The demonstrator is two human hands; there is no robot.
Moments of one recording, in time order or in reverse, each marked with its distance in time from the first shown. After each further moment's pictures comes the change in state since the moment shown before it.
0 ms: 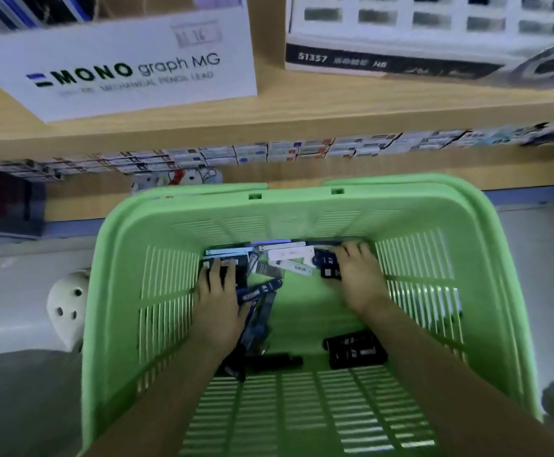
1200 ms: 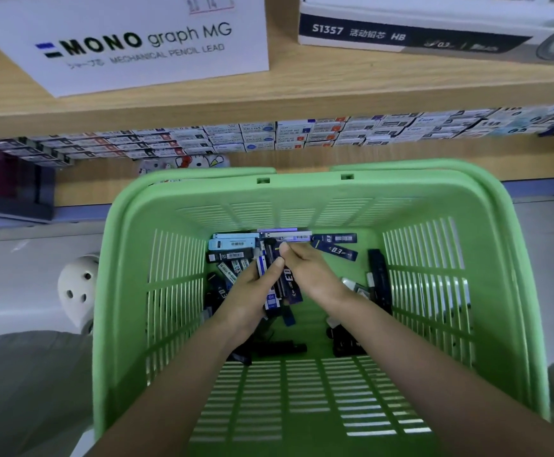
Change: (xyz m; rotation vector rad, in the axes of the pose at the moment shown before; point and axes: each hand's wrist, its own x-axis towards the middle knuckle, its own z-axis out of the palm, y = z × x) left_hand -0.012 0.043 -0.035 -1.598 -0.329 -0.272; right_hand -0.017 -0.092 -0.036 1.146 -0.229 0.115
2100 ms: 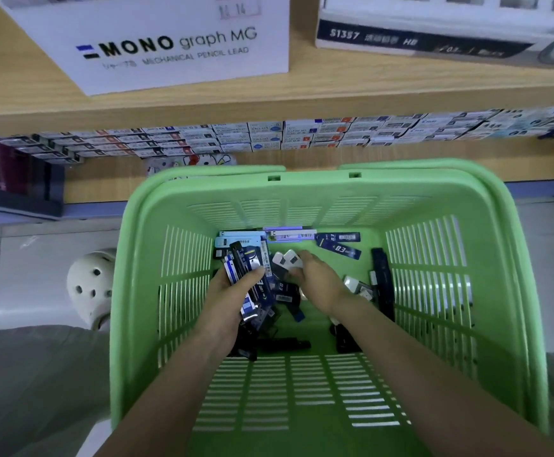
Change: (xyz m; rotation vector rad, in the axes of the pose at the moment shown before) left_hand -0.034 0.014 -0.018 -0.078 0.269 0.013; right_hand 0.015 0.046 -0.001 -0.558 -0.013 -0.057
